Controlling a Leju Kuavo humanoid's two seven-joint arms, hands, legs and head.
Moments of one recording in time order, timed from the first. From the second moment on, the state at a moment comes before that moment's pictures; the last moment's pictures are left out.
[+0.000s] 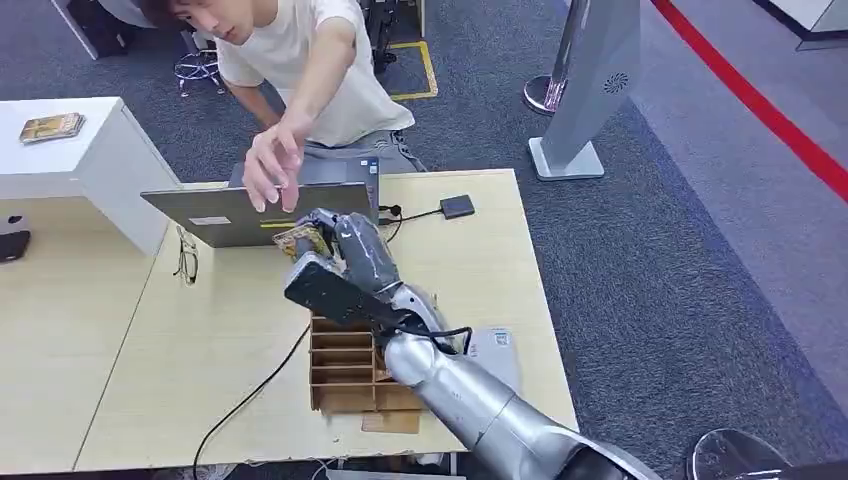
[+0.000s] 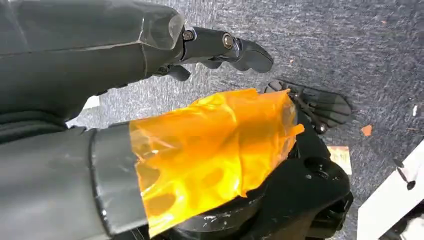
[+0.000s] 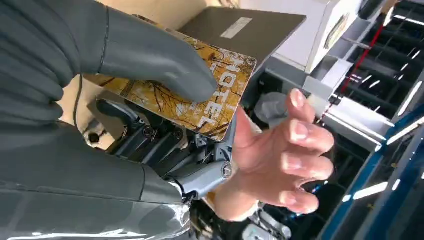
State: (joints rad) left arm 0.24 -0.34 0.58 -0.76 -0.28 -0.04 0.28; right arm -0.61 0.34 0.71 -0.94 0.37 -0.40 -0.25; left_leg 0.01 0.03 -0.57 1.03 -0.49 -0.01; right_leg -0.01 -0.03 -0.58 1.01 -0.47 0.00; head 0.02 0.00
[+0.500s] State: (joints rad) left arm 0.24 -0.34 0.58 -0.77 -0.42 -0.08 0.20; right arm -0.63 0.35 0.75 -0.88 0.66 -0.53 -0.19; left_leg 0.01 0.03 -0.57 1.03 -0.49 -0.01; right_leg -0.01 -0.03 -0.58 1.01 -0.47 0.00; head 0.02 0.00
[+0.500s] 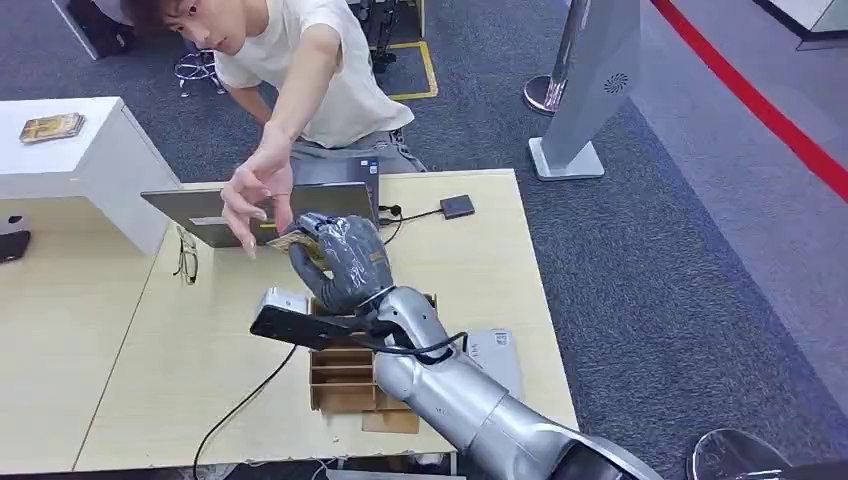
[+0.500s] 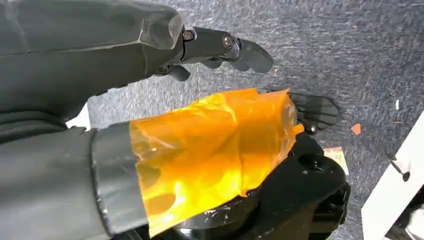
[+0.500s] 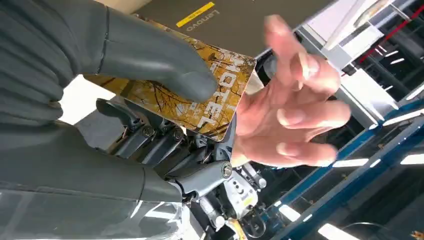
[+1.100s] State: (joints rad) left arm 0.24 -0.34 0.64 -0.77 -0.56 -0.13 0.12; right arm -0.67 0.36 0.76 -0.81 0.75 -0.54 -0.14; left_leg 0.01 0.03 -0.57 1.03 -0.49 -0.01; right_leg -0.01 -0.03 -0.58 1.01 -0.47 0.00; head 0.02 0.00
